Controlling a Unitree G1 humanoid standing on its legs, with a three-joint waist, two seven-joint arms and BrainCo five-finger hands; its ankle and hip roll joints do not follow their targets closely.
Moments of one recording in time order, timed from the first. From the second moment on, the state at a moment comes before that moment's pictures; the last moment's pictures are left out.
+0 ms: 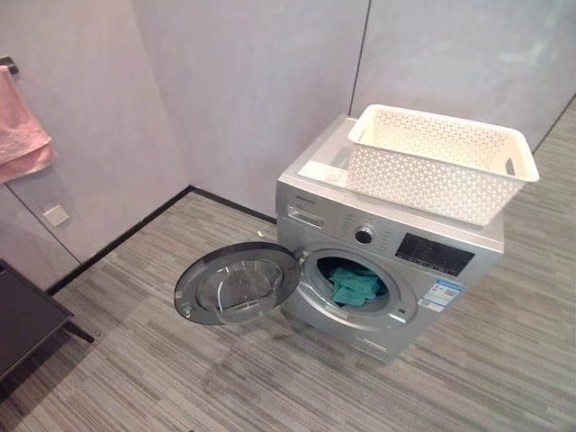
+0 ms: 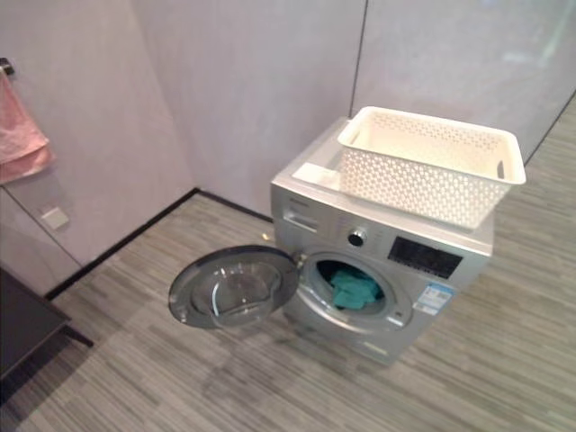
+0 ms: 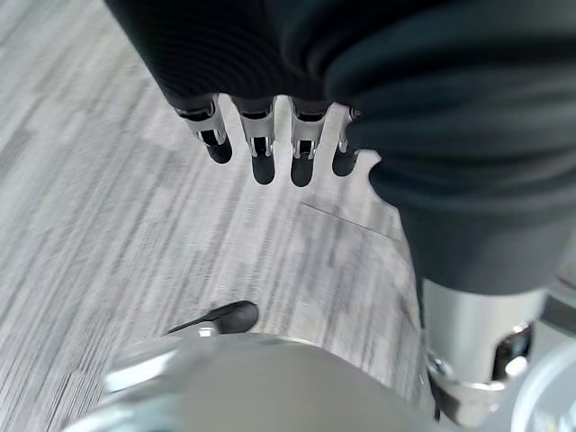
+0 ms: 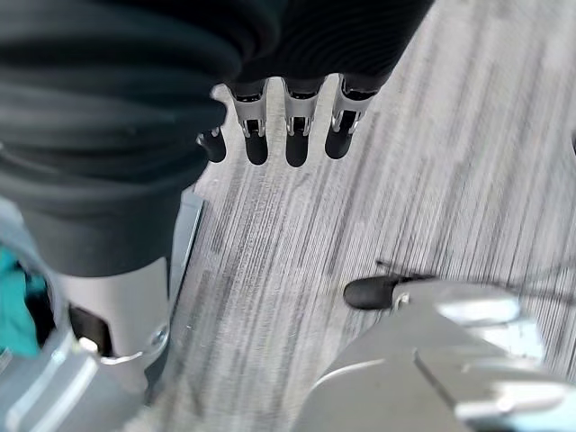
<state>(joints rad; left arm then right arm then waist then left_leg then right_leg) 0.07 0.21 -0.24 1.23 -0.07 -0.09 0.10 0.14 -0.21 0.07 1.24 0.37 -0.11 -0.06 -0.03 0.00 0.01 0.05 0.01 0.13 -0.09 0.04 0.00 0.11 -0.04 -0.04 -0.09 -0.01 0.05</state>
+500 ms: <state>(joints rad) 0.01 0.19 -0.25 1.24 -0.08 -0.12 0.09 0.14 -0.22 0.07 1.26 0.40 -0.11 -0.06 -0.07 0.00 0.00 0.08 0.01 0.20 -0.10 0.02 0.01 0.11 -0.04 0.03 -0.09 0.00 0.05</state>
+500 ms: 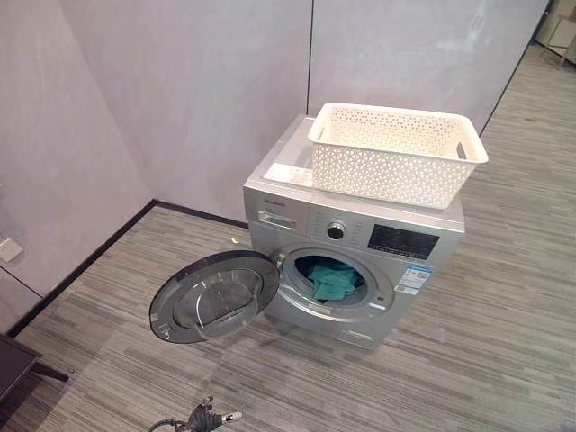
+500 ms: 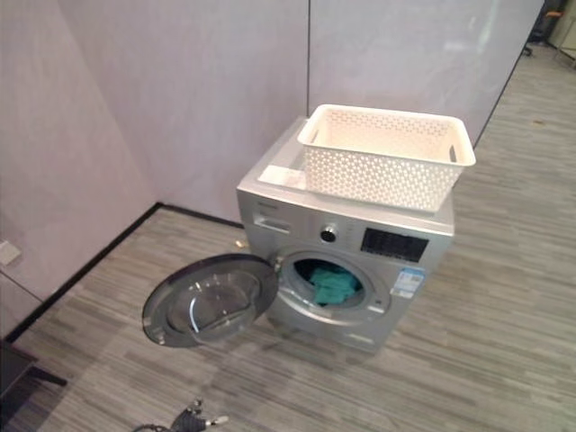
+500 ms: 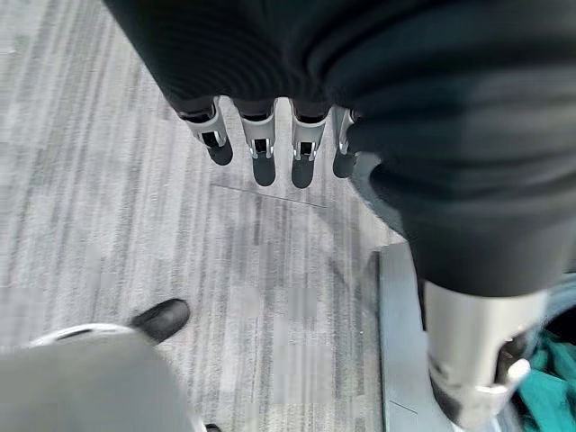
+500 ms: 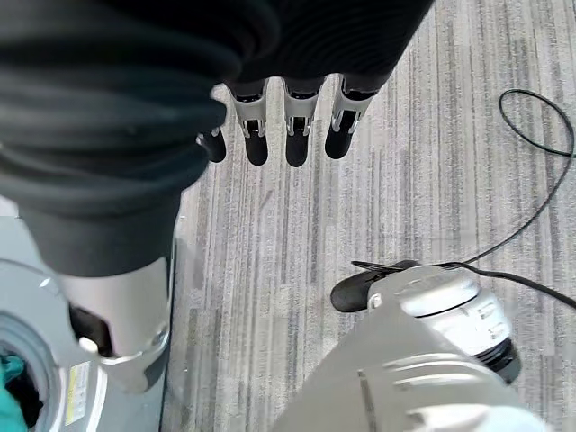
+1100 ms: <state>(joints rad) 0.03 0.20 -0.24 1.28 -0.08 -0.12 0.09 0.14 -0.22 0.07 1.28 0.40 -0.11 -0.04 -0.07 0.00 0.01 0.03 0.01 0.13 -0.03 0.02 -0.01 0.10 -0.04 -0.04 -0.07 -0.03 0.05</state>
